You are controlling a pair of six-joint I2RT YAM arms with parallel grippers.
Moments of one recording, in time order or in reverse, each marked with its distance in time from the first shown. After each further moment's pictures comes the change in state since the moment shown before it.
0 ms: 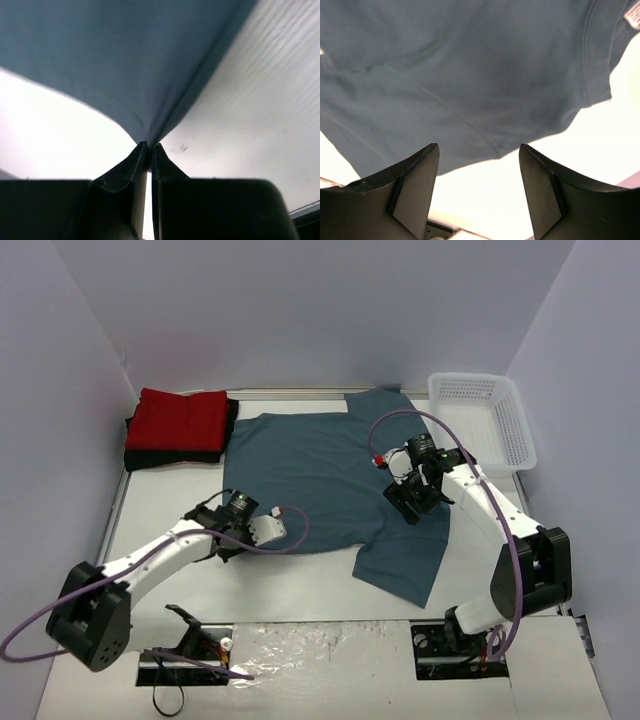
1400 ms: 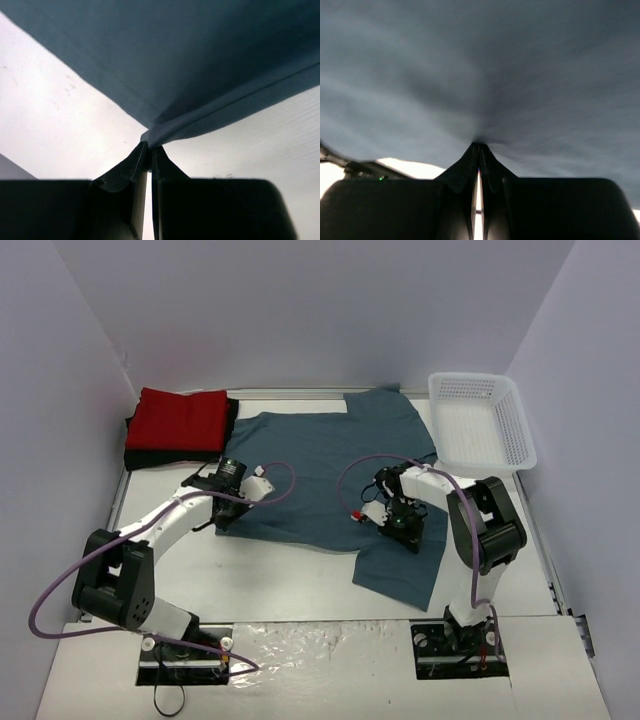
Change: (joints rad) left arm 0.199 0.171 0.195 0.037 -0.002 -0.103; right arm 0.117 0.329 -0.073 -0.129 0.026 -0.259
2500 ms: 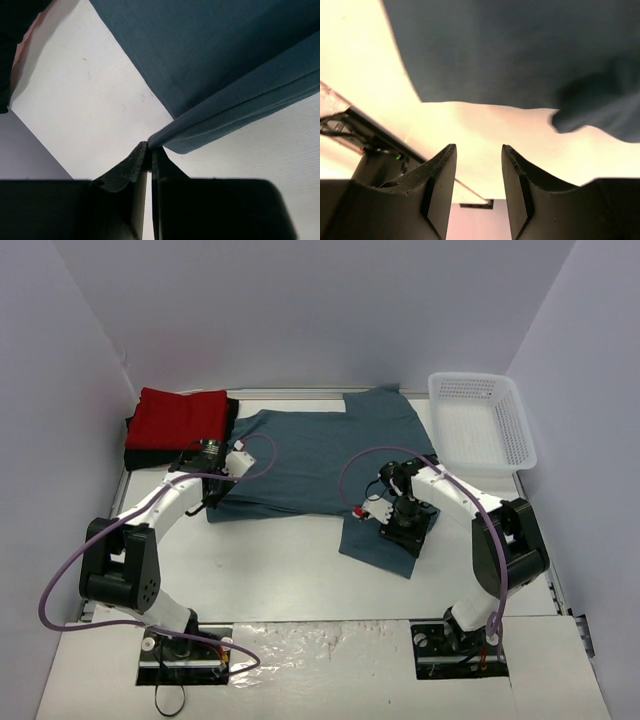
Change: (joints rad) left arm 0.152 0.080 0.104 0.102 -0.062 -0.009; right arm 0.015 -0.167 0.048 -0.119 -0.038 -0.001
